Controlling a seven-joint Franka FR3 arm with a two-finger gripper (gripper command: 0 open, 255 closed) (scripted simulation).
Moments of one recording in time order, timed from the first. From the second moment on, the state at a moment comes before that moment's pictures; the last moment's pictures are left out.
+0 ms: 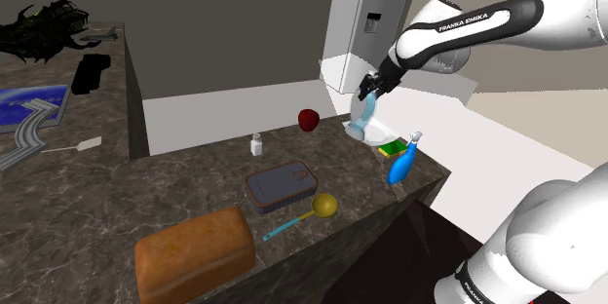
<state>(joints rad) -0.07 -0.29 -0.28 -2.40 0.07 2.53 -0.10</state>
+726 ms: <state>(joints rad) -0.08 -0.33 -0.27 -2.30 0.05 2.38 -0.07</state>
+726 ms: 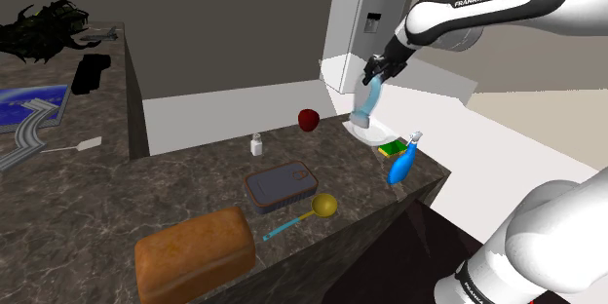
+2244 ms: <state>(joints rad) -0.03 -0.33 -0.08 -2.12 -0.01 2.22 0.19</state>
